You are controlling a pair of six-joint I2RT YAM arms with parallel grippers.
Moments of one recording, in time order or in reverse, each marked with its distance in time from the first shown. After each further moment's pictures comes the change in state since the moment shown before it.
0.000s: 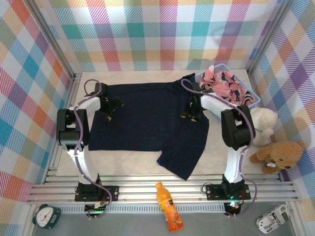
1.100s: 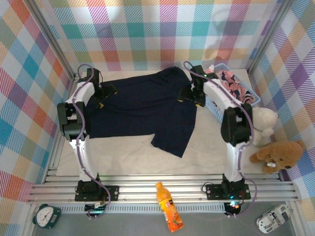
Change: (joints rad) left arm 0.084 0.199 0.452 -0.259 0.042 0.169; right arm -0.029 -0.043 0.257 -0.226 -0.027 -0.117
